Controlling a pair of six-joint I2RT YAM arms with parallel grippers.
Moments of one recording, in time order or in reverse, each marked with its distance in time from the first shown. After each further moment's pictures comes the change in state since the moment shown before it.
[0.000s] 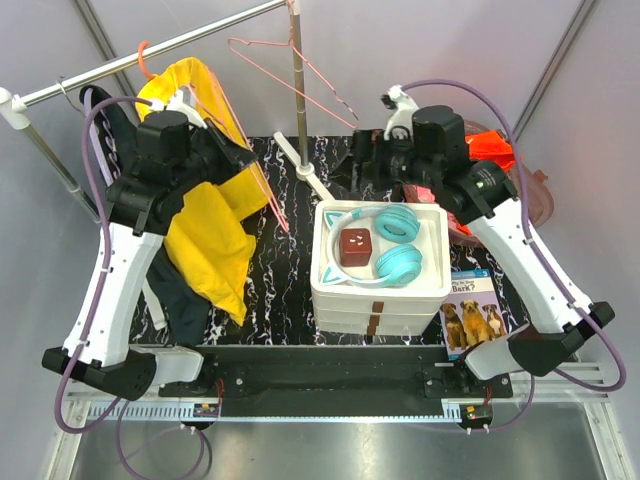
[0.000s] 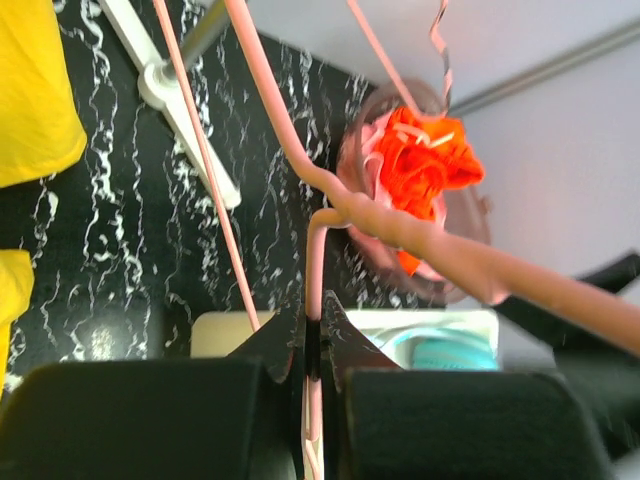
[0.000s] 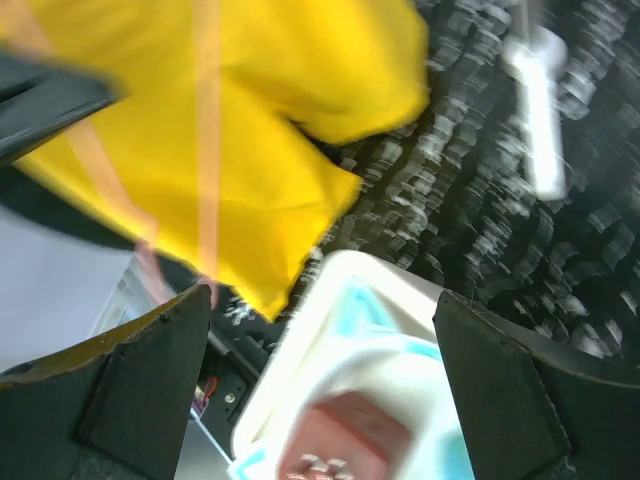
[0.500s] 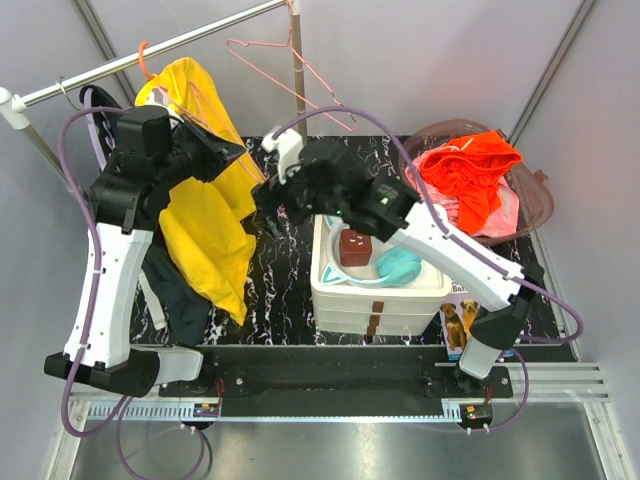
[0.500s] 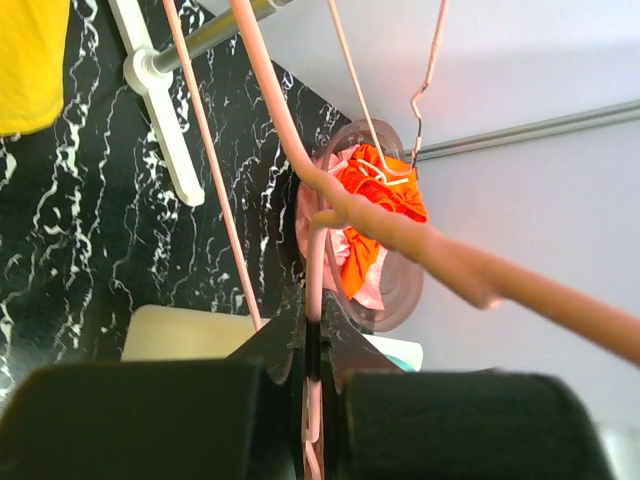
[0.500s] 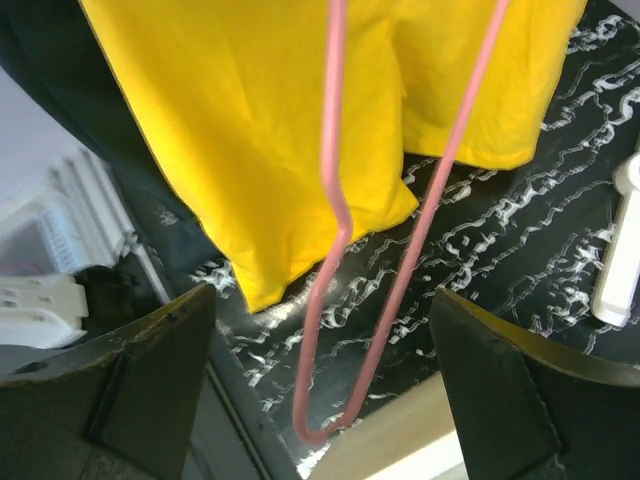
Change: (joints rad) left arm 0.100 0.015 0.087 -0.066 0.036 -0.211; right arm 0.436 0.272 0.228 0.063 0.183 -0.298
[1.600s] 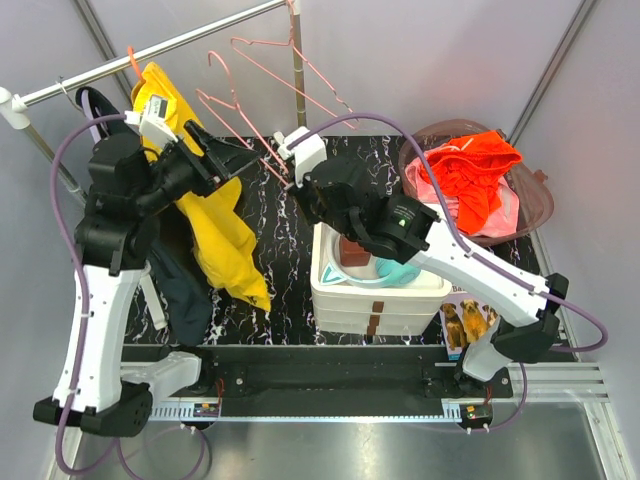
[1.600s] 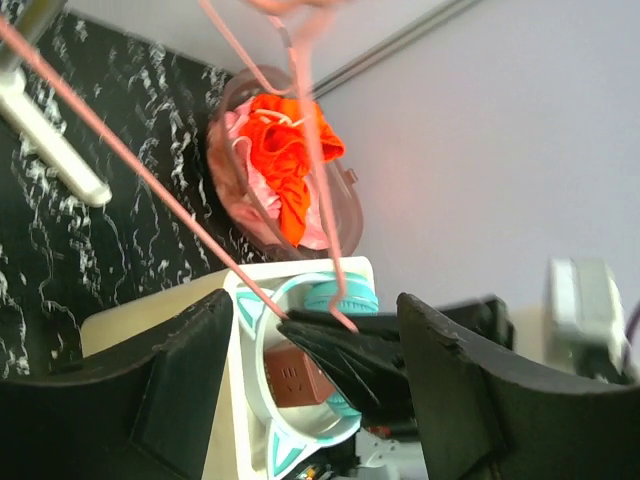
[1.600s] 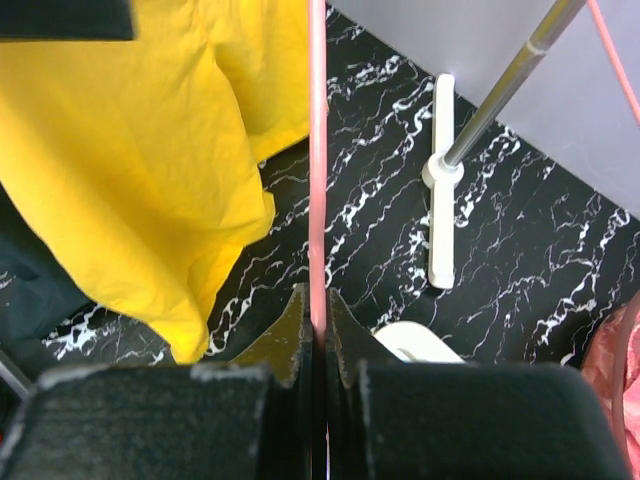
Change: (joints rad) left arm 0.042 -0.195 -0.211 0.231 0.324 0.093; right arm 0.100 -0.123 -0.153 0.078 0.473 -0.116
